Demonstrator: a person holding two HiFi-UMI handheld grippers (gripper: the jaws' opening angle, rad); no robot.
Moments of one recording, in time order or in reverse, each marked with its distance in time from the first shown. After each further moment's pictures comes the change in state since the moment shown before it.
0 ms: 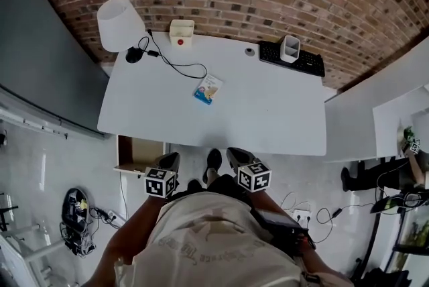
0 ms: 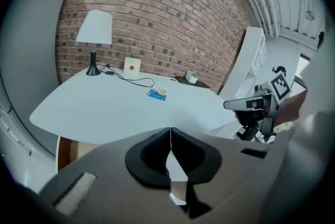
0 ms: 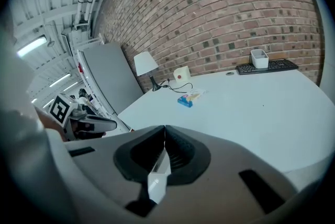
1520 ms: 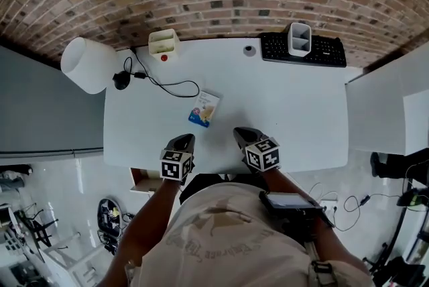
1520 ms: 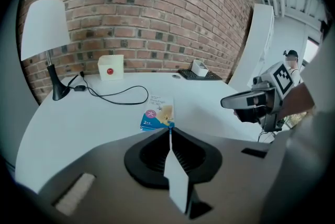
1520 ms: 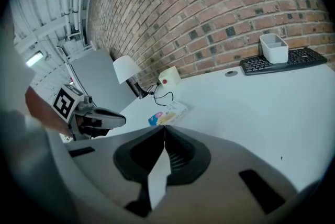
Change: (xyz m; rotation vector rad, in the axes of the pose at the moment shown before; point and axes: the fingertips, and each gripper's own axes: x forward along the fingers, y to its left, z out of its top) left arm 0.188 0.016 0.127 0.123 0.149 0.040; right arm 0.110 -0.149 0.092 0.058 0.038 0.099
